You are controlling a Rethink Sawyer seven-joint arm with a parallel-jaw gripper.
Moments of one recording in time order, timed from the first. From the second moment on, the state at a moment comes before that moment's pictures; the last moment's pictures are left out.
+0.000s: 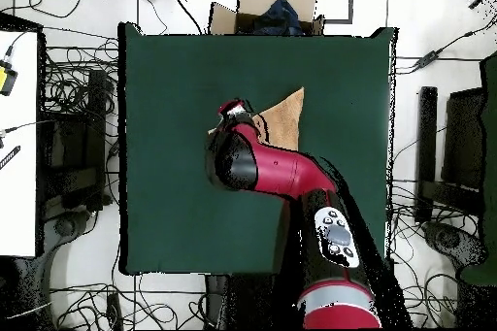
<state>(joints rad) -0.24 -0.66 0.07 1.77 0.01 0.03 2.48</state>
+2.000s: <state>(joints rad) -0.25 -0.39 0.09 1.80 0.06 -0.16 2.48</state>
